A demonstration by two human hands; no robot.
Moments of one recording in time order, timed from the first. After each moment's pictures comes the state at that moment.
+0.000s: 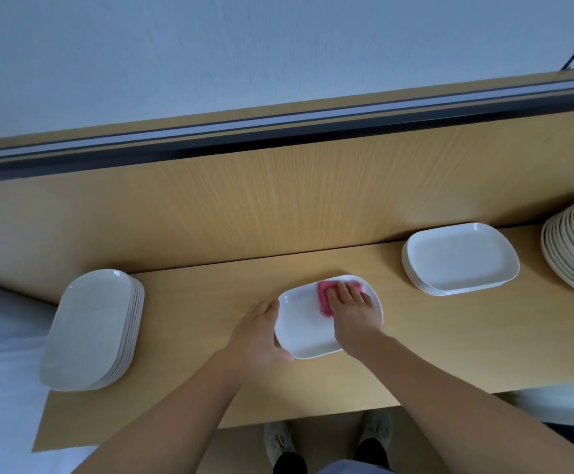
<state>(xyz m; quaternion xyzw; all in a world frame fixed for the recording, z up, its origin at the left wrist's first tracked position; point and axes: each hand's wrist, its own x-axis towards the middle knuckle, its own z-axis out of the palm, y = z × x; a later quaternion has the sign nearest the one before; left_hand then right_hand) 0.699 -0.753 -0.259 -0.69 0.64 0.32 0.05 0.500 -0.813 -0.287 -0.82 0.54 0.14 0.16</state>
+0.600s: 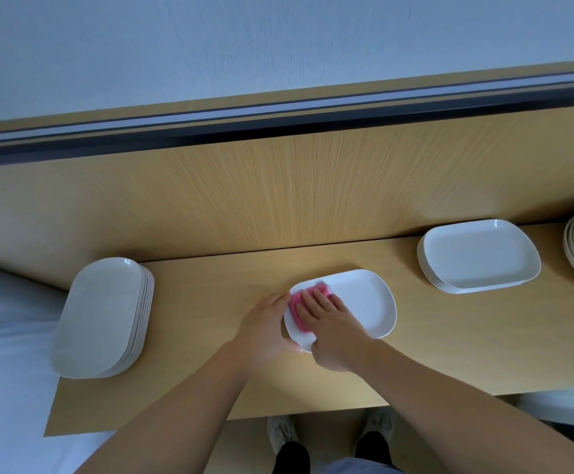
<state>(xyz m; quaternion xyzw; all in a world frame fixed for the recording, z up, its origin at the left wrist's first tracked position) 0.701 -0.754 -0.257 -0.70 0.63 0.32 -0.02 0.539 -0.787 -0.273 -0.89 0.37 0.21 0.18</state>
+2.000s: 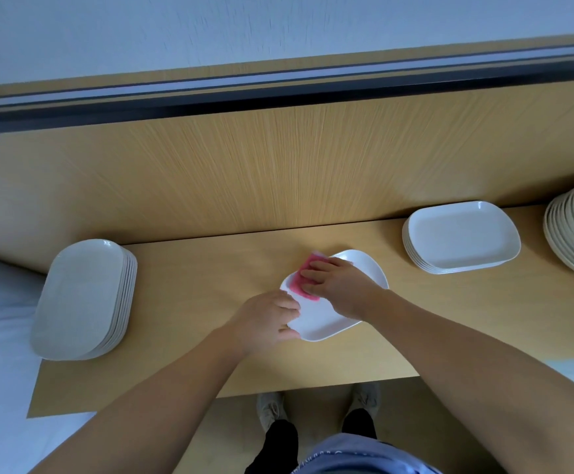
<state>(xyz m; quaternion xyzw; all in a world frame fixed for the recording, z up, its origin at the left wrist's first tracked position) 0.700 -0.745 -0.279 -0.48 0.85 0.18 -0.07 0.498 -0.840 -0.274 -0.97 0.21 0.10 0.06</state>
